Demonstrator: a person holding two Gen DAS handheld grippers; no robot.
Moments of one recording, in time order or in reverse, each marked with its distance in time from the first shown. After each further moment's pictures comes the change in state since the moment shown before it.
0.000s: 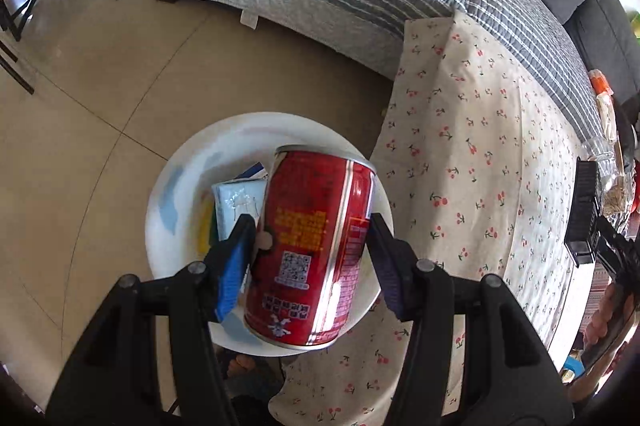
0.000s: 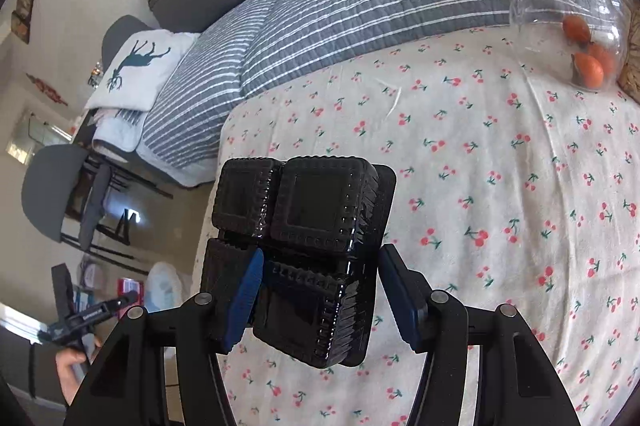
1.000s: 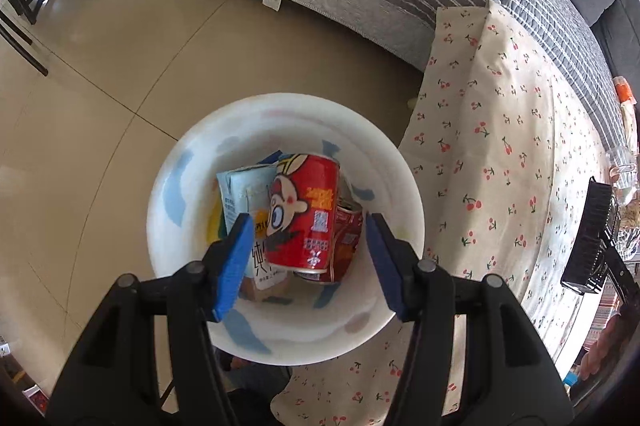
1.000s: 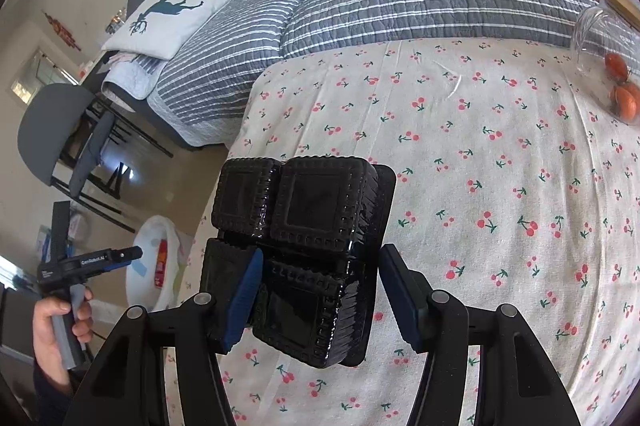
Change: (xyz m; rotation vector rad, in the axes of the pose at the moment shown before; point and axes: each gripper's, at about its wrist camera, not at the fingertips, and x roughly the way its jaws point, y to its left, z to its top) left arm 0.020 0.010 -0.003 -0.052 0.044 0.064; right arm 0.019 0.038 -0.025 -0.172 0.039 -0.031
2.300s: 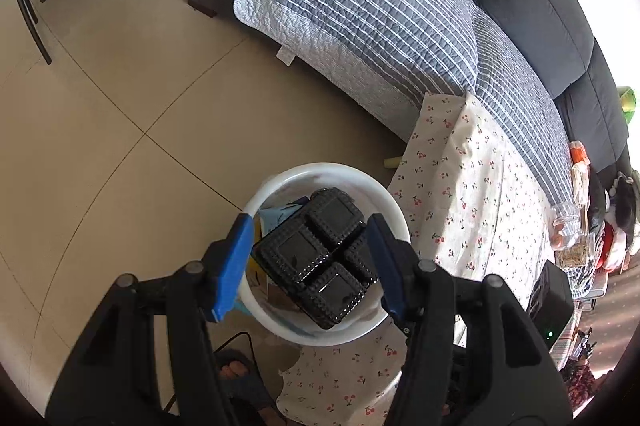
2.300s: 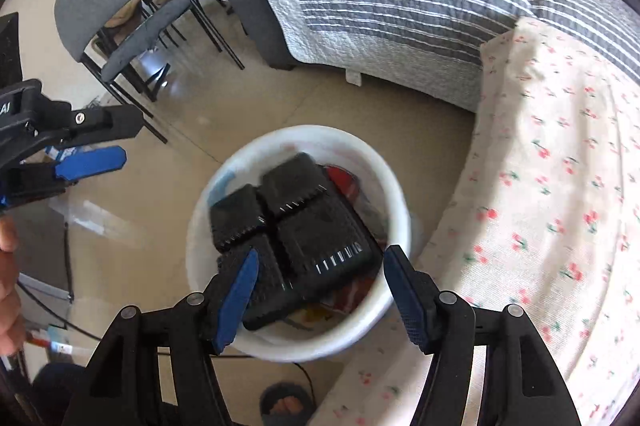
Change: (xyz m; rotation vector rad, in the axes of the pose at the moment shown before) left arm -0.075 0.072 0.000 -0.103 -0.163 -0.173; right arm 0.141 0.251 -0.070 -0.332 0.132 0.049
